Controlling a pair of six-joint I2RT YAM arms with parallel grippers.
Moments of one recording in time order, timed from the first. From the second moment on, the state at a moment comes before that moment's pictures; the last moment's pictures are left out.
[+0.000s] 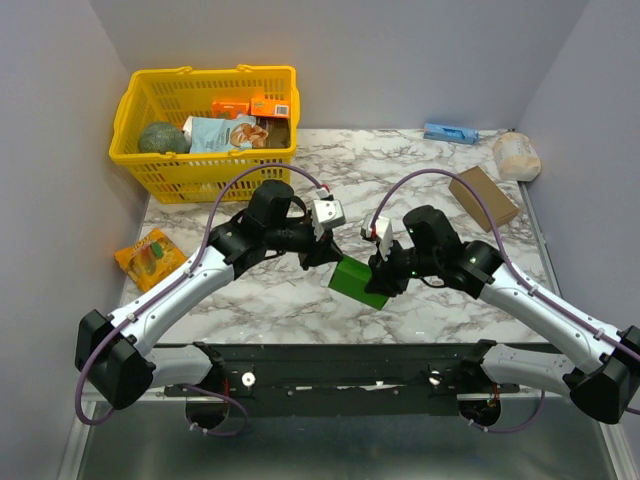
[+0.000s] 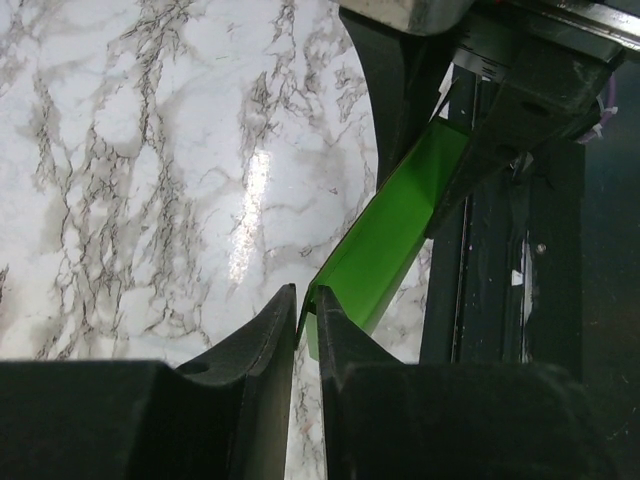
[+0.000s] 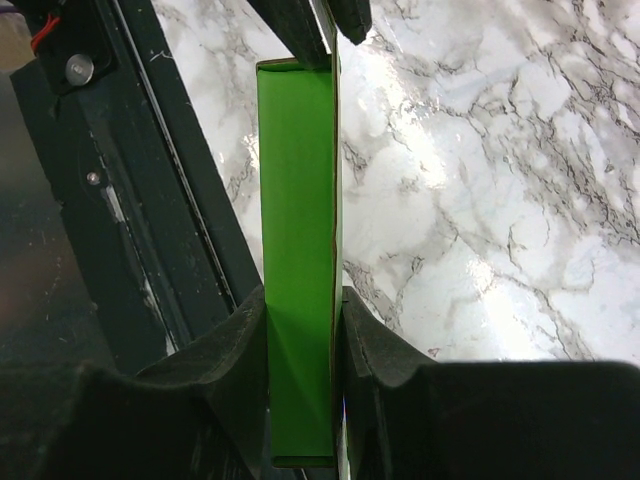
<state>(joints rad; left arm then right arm) -0.68 1.23 1.05 -0.36 0.70 0.22 0.76 1.09 0.96 -0.62 -0.44 -0.16</state>
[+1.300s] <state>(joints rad) -0.80 1.28 1.10 -0.42 0.37 0.12 0.77 1.11 0.96 -0.64 -0.26 -0.16</state>
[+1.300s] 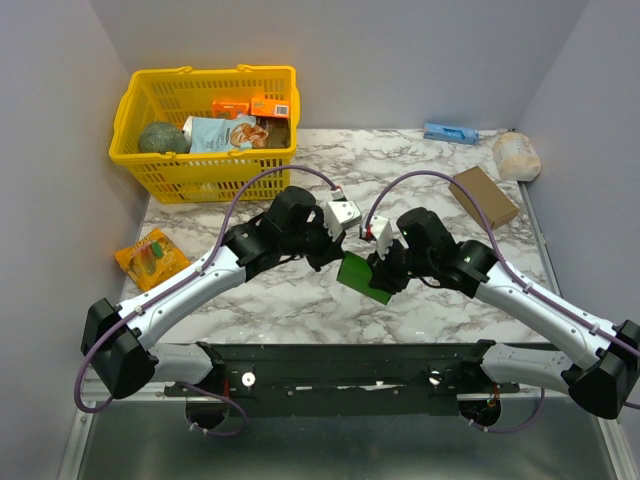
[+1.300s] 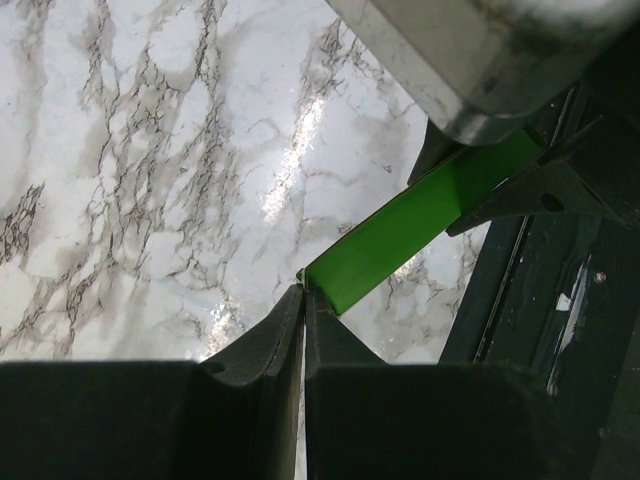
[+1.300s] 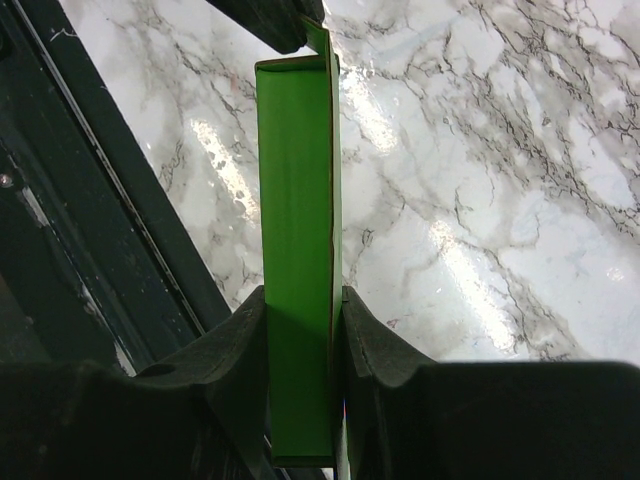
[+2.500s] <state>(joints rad) -0.88 1.30 1.04 -0.26 0.20 -0.28 0.77 1.12 0.96 -0.70 -0.20 -0.15</state>
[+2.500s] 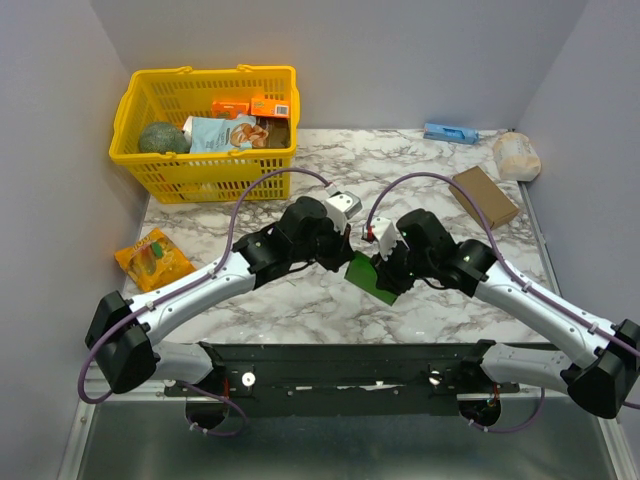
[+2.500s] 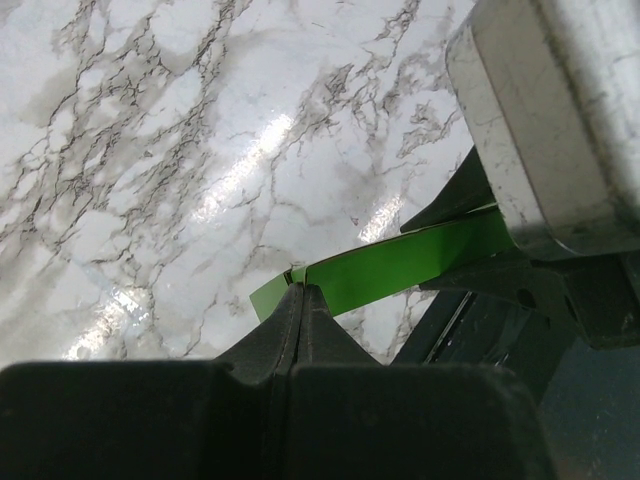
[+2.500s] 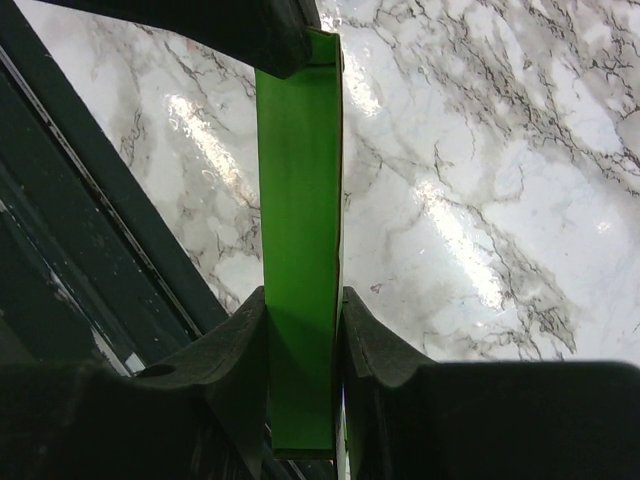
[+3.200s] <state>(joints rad) -0.95 1.31 0.94 -0.18 0.05 -0.30 0.77 1.13 0.96 -0.72 -0.19 -0.15</state>
